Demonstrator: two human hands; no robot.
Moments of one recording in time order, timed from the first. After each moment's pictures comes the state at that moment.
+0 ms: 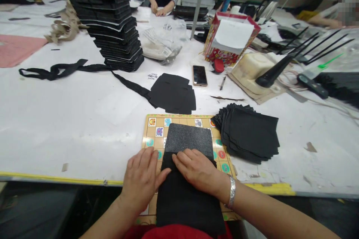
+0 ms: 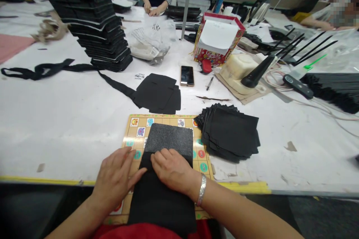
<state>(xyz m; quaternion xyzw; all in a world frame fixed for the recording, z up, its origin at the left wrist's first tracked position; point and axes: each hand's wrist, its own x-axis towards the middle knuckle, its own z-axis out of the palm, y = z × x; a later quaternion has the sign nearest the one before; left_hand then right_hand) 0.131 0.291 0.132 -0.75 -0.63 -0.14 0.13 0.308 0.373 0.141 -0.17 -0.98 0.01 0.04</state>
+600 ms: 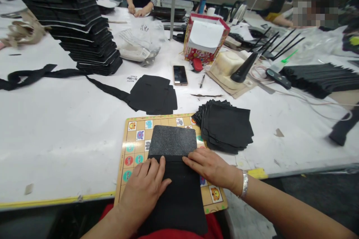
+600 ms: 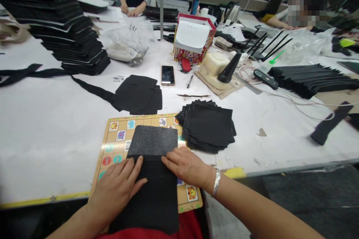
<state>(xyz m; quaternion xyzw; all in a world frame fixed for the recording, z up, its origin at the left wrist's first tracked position) 0.164 0.296 0.136 -0.85 -0.52 -0.03 0.12 0.398 0.383 0.139 -0.17 -0.98 0.05 0.08</state>
